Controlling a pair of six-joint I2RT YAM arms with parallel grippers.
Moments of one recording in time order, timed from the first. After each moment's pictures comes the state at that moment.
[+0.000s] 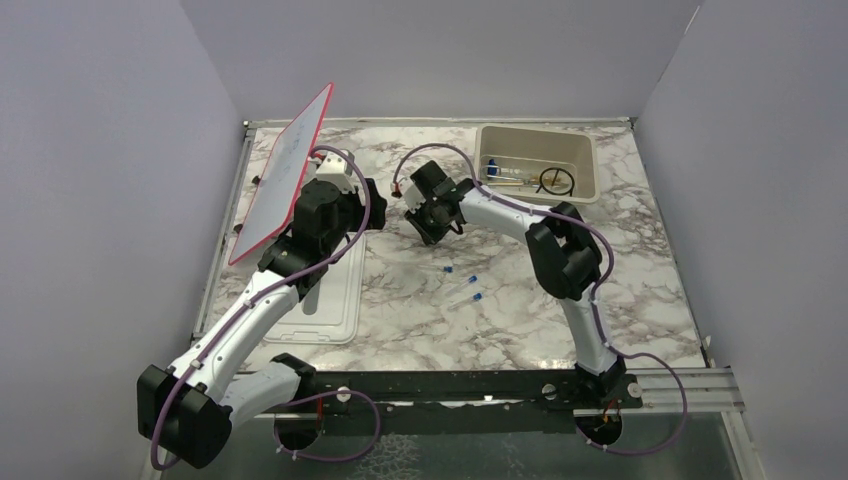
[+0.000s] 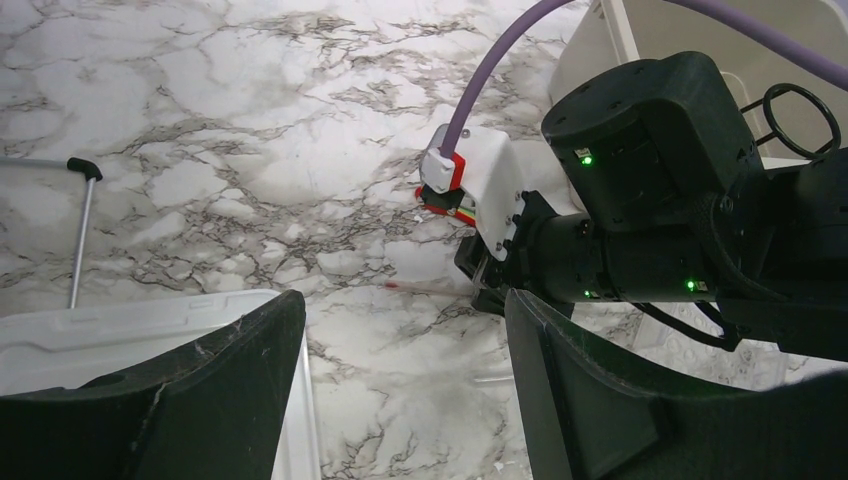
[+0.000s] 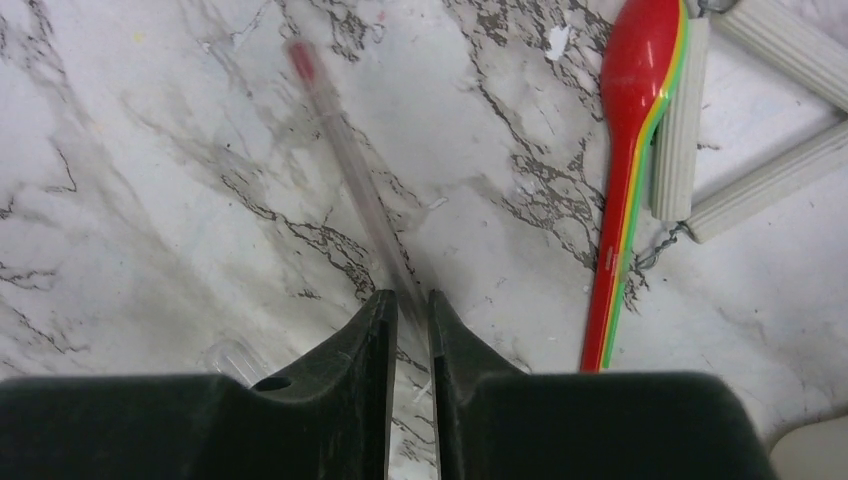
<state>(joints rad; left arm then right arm) -0.46 1.03 0.86 -0.14 -0.14 -0.31 0.73 2.20 1.69 -0.56 -0.11 -0.18</state>
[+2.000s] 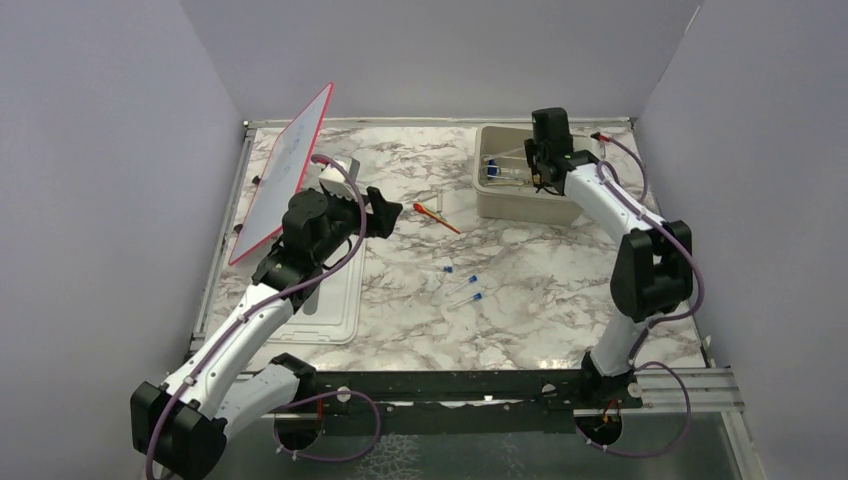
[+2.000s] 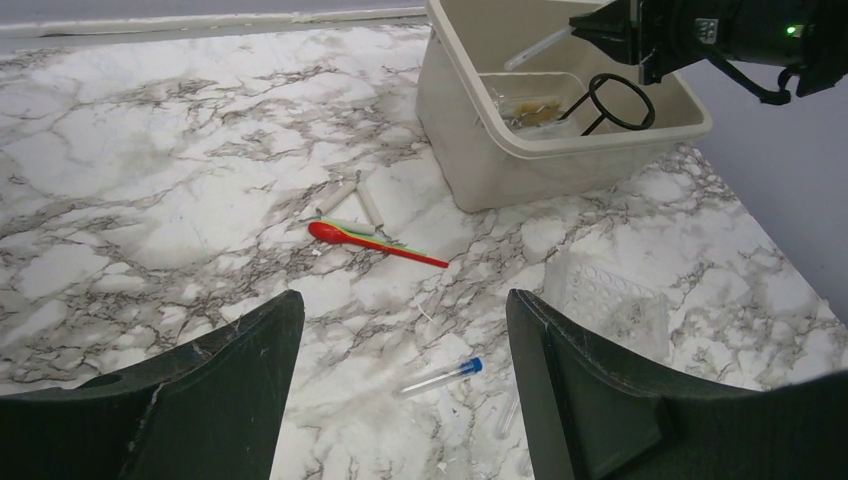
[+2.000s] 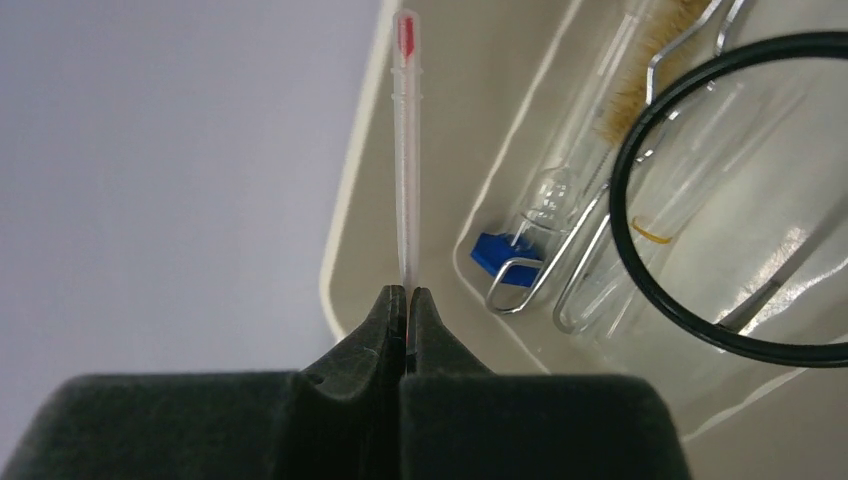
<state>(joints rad) -0.46 0.95 0.79 0.00 0.12 -0.30 0.27 1.74 1.43 -0.29 0.47 1.43</state>
